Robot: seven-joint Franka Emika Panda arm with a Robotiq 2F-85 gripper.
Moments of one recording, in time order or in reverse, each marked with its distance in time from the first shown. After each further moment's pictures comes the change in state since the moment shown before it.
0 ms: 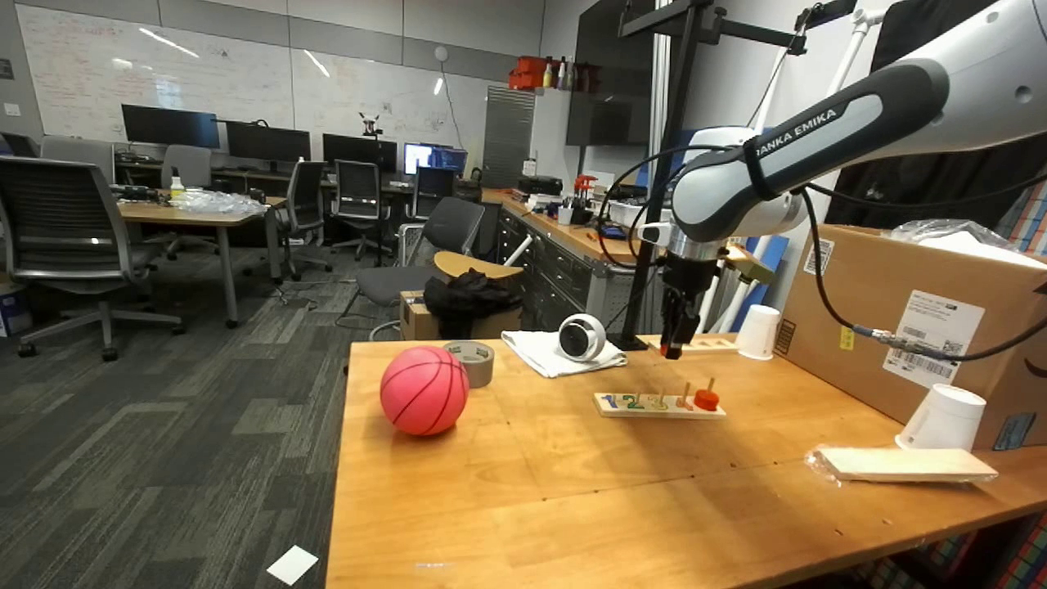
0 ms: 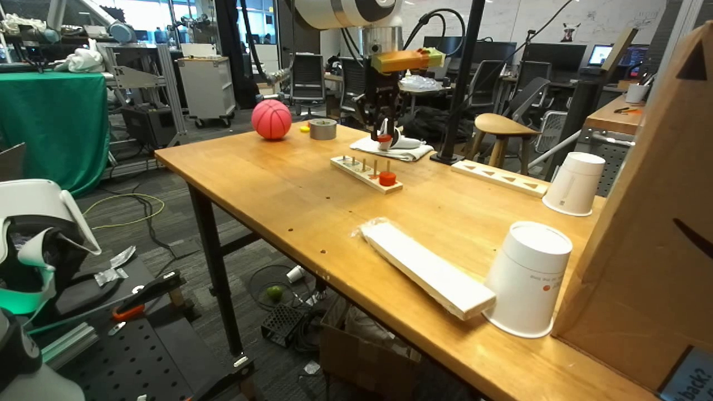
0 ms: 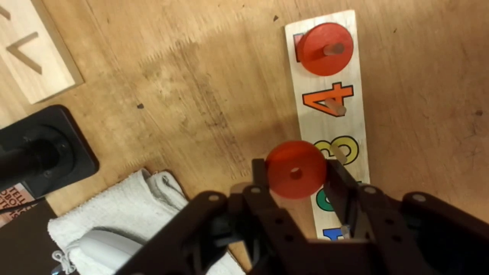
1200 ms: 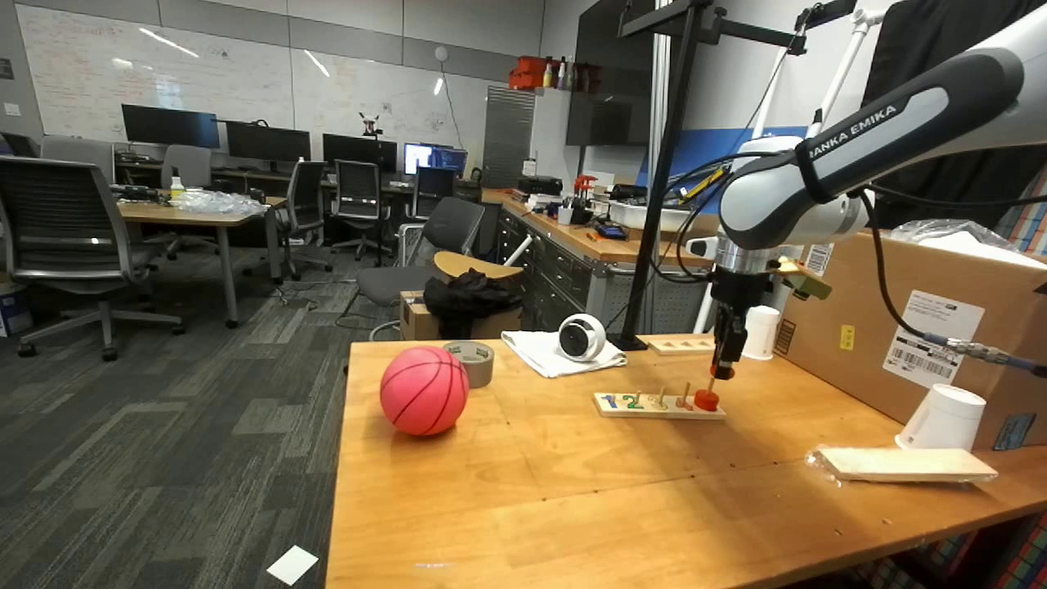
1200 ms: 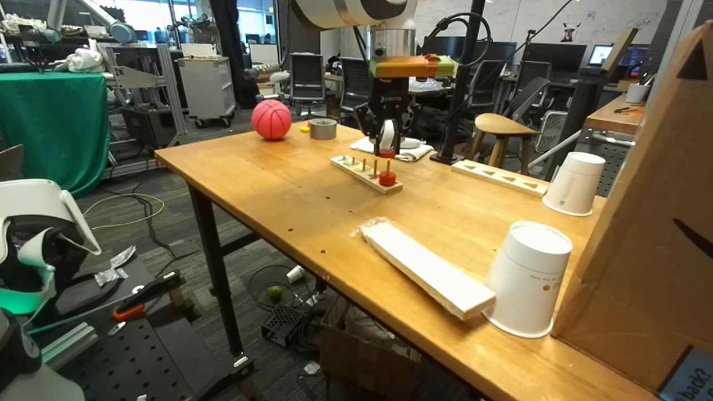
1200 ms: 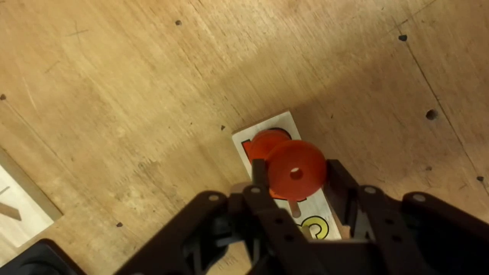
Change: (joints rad) arm -0.074 -0.113 -0.017 -0.172 0.017 -0.020 0.123
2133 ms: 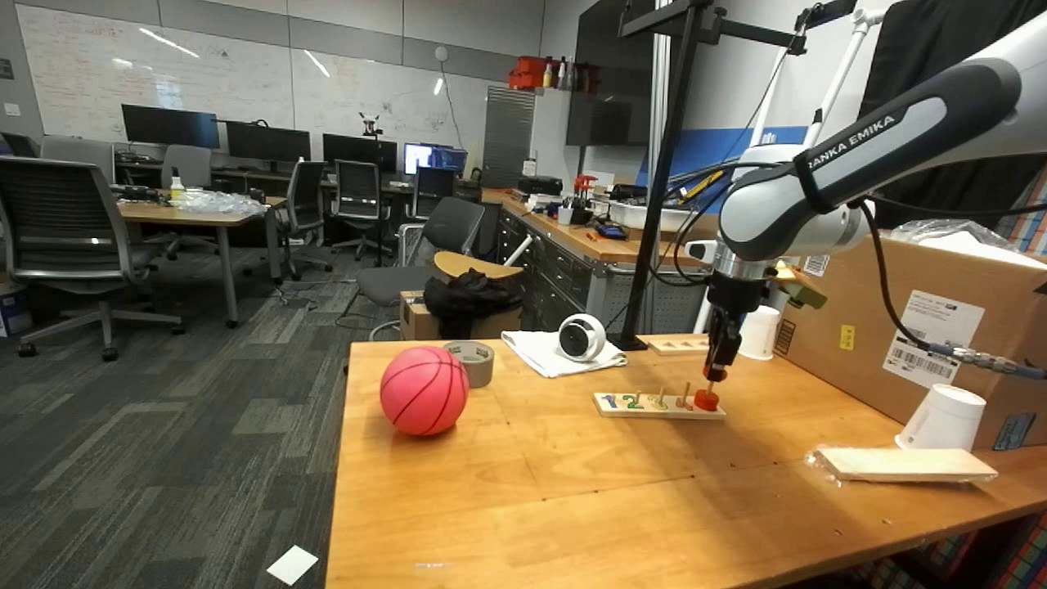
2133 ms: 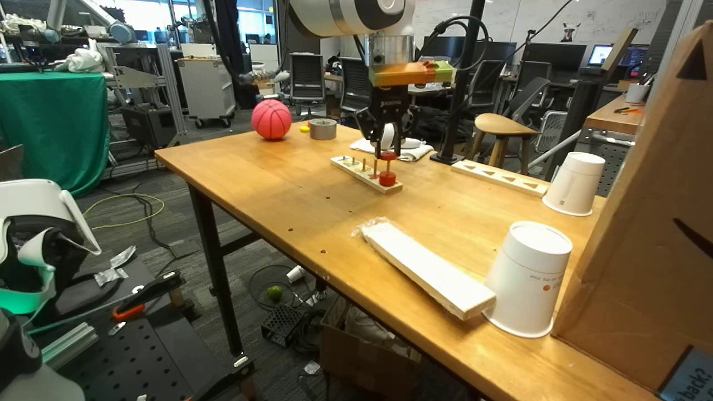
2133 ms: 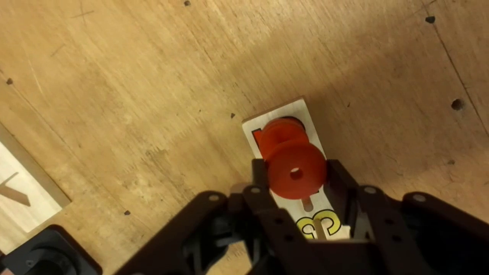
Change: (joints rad) arm 0.000 0.002 0.001 -0.034 0.006 0.091 -0.004
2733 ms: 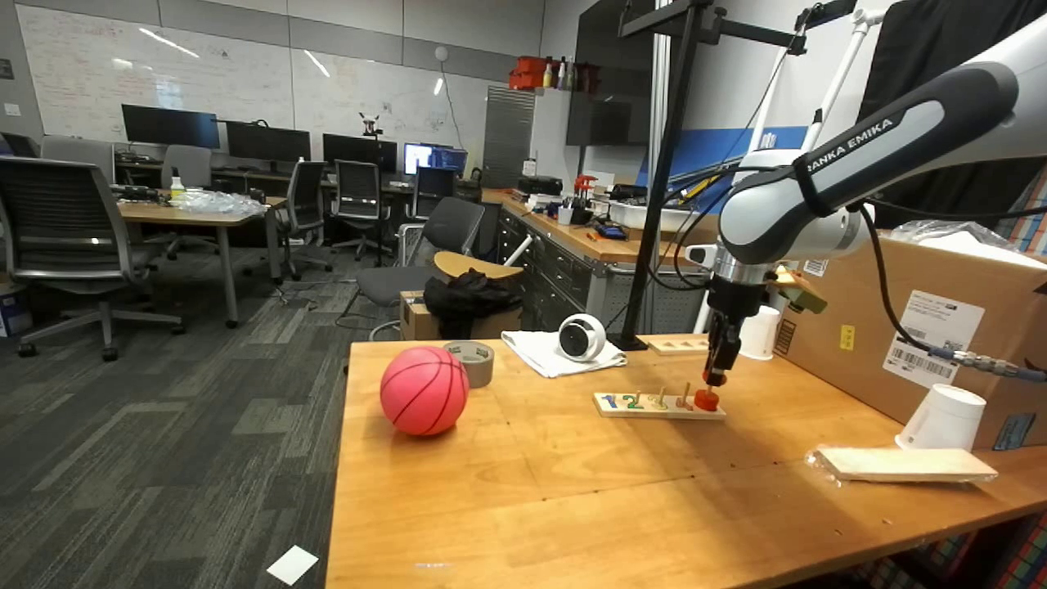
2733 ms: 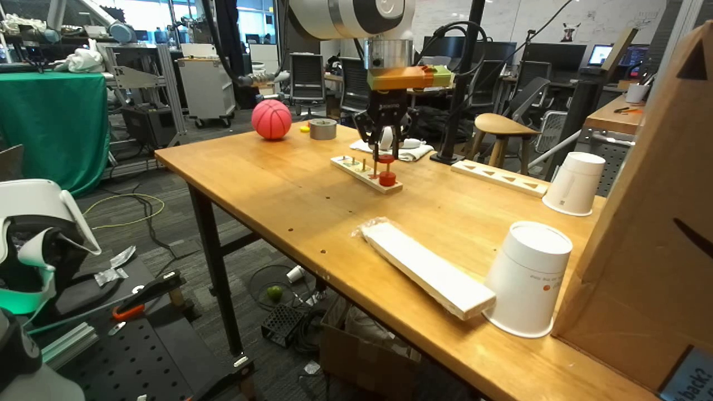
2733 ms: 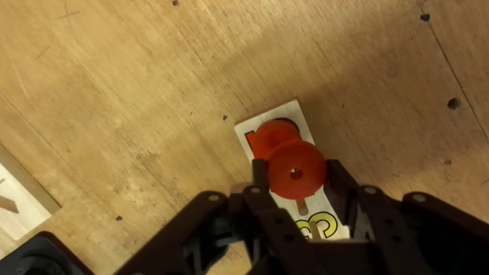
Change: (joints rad) arm 0.000 0.003 0.000 -0.009 0.016 0.004 0.000
